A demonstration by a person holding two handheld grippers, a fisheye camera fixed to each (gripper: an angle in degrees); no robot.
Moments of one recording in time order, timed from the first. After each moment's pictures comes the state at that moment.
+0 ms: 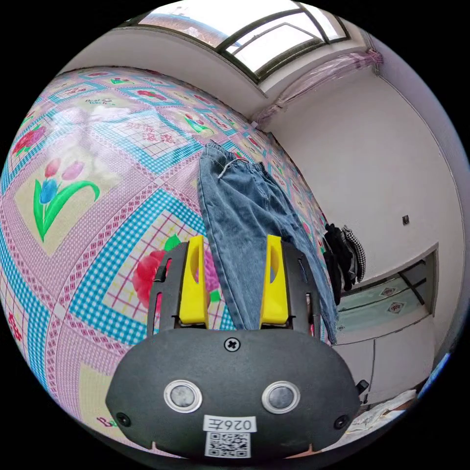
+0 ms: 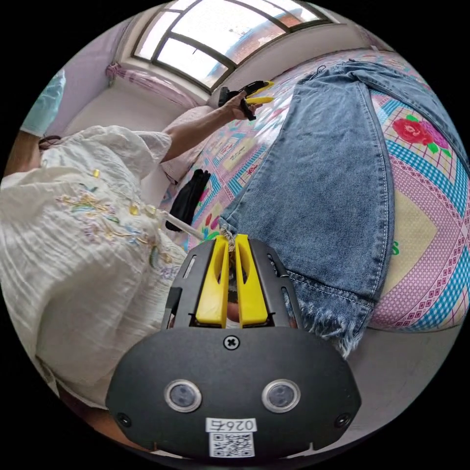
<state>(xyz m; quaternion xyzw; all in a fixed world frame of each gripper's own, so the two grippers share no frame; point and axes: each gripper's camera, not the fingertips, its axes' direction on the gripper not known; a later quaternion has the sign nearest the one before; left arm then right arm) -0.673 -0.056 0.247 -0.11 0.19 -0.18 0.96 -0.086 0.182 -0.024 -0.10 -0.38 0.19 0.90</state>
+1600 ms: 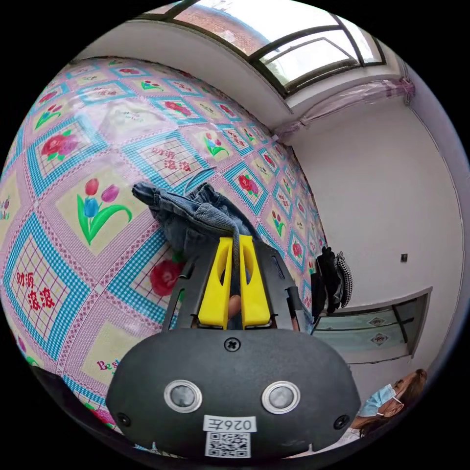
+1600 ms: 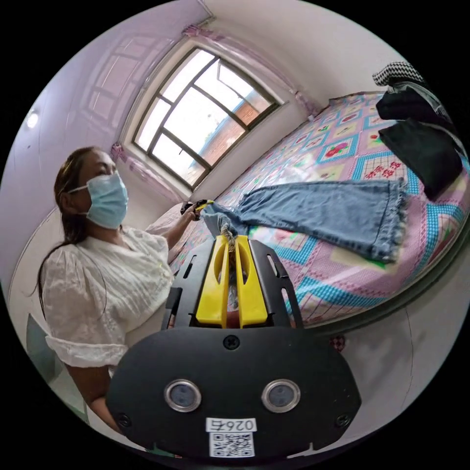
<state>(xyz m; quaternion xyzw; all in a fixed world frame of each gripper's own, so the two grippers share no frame) -0.680 -0.144 0.287 -0.14 0.16 -0.25 0.95 0.109 0.194 -0.247 0.12 -0.24 0.33 0.91</state>
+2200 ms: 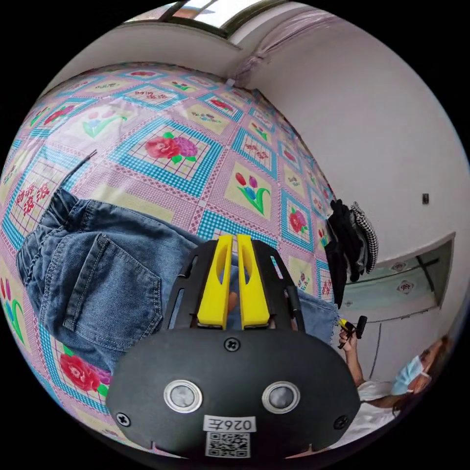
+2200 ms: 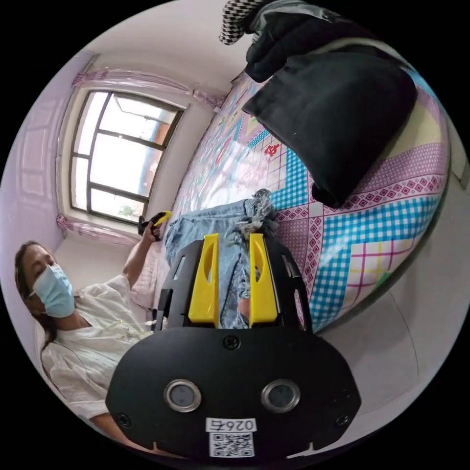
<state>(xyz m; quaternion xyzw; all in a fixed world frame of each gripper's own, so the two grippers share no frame) -0.420 -0.167 0.516 -0.18 0.22 -0.09 0.95 0.240 0.228 -0.055 0.01 -0.17 0.48 0.86</state>
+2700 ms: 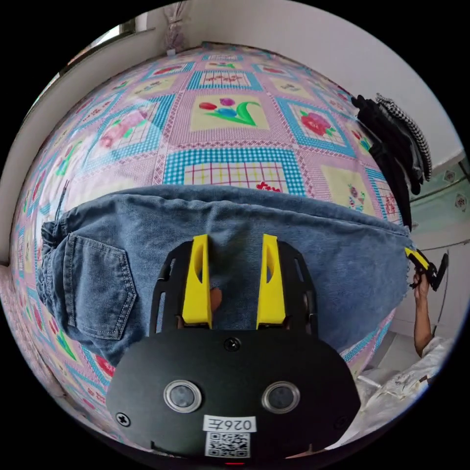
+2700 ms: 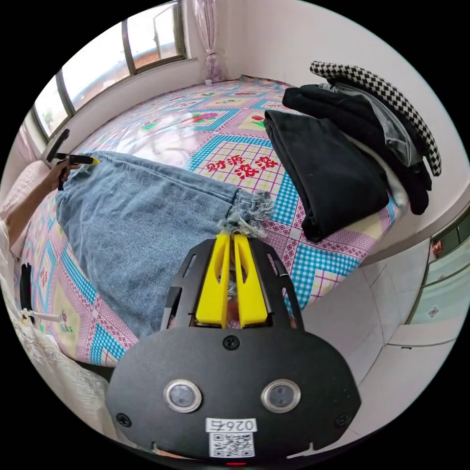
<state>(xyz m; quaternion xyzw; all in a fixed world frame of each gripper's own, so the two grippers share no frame) -0.261 -0.064 0.566 -0.32 0.01 0.14 0.94 0.030 0.108 0.032 -0.15 0.16 0.28 0.93</state>
